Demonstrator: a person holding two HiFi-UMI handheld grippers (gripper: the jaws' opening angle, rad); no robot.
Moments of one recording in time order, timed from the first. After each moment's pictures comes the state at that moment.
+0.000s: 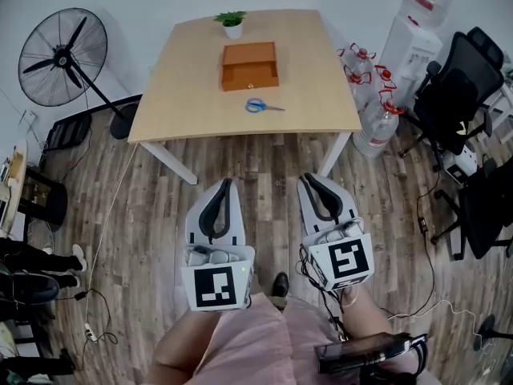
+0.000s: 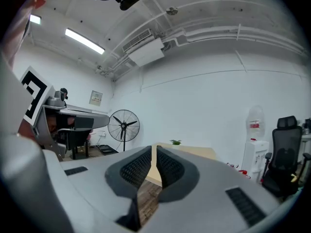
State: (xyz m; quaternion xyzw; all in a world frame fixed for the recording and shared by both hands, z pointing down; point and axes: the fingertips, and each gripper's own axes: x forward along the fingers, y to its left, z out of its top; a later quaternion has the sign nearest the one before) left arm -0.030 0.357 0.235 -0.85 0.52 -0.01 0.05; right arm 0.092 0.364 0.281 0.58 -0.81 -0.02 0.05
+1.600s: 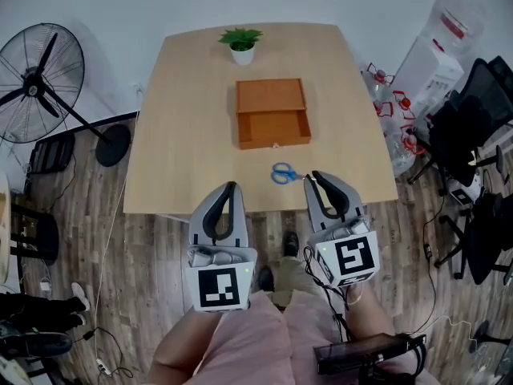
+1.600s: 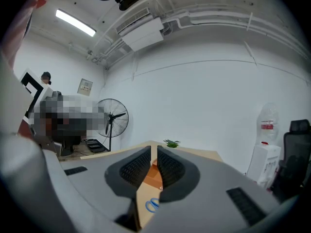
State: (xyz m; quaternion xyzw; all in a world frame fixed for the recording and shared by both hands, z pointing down) left arm -0.069 0.024 0.264 -0.87 0.49 -0.02 0.02; right arm 0.063 0.035 0.297 0.60 -0.79 -0.01 0.09
